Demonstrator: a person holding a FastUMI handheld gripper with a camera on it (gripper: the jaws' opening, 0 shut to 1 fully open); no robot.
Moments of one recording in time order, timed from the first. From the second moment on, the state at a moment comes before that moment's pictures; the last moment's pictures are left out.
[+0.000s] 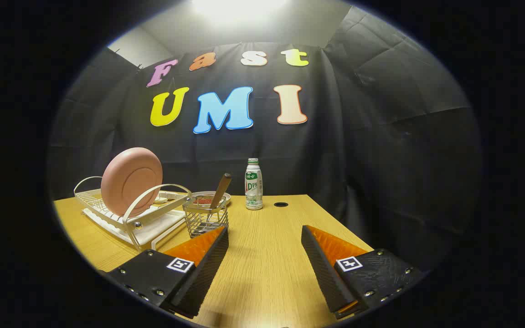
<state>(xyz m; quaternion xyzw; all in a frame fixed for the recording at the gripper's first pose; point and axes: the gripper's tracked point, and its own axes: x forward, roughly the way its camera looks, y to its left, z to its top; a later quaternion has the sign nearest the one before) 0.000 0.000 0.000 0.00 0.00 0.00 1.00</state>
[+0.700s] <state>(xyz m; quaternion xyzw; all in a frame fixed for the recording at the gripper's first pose) 0.075 -0.032 0.064 0.01 -0.08 -0.04 1.00</state>
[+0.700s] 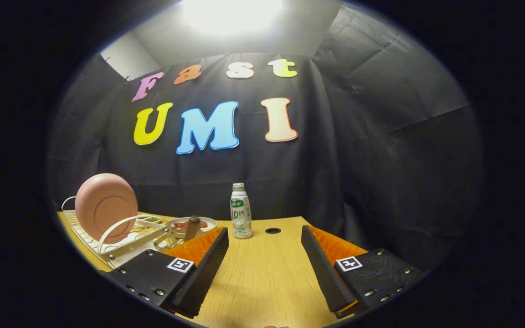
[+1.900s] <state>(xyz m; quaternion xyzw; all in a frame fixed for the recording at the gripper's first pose) -0.032 0.118 0.276 -0.02 -0.08 0.05 1.00</state>
